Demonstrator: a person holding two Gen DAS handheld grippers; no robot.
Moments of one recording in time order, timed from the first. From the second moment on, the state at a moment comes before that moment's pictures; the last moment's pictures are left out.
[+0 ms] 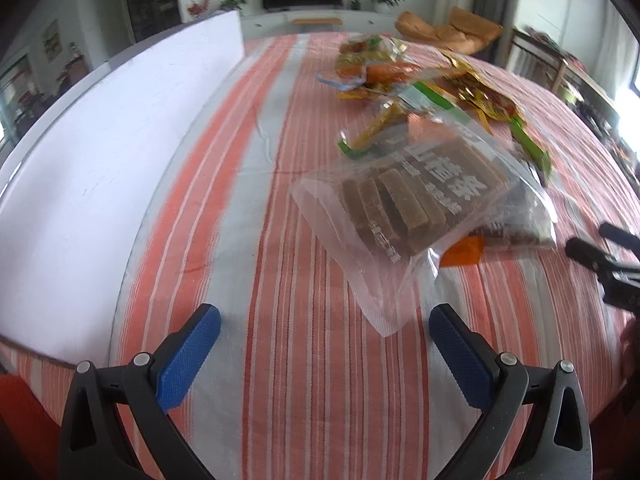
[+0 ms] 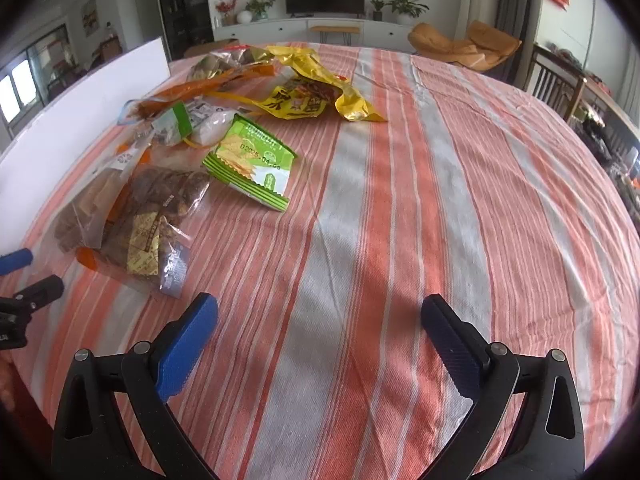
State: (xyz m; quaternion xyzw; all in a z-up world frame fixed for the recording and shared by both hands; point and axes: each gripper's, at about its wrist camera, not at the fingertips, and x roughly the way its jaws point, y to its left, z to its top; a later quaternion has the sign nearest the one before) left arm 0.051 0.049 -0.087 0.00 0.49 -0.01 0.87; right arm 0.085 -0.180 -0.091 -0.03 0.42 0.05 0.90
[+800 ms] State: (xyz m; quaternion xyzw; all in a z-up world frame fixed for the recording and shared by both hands) left arm 0.119 -0.004 -0.068 0.16 0.49 -0.28 0.81; right arm 0.083 -0.186 -0.093 -0.03 0.42 0.05 0.91
